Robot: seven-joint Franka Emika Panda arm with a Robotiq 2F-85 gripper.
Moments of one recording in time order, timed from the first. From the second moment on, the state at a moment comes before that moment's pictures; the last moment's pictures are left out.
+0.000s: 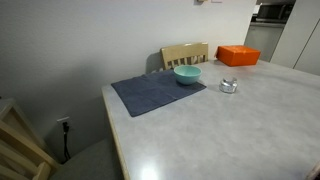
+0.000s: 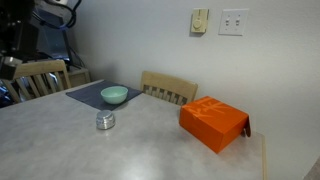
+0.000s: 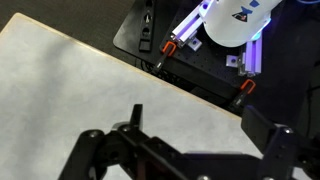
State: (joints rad) arm 0.08 -0.22 -0.09 -2.21 -0.21 1.48 -0.44
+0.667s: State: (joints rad) arm 0.08 -0.14 -0.08 -2.21 -0.18 1.74 -0.49
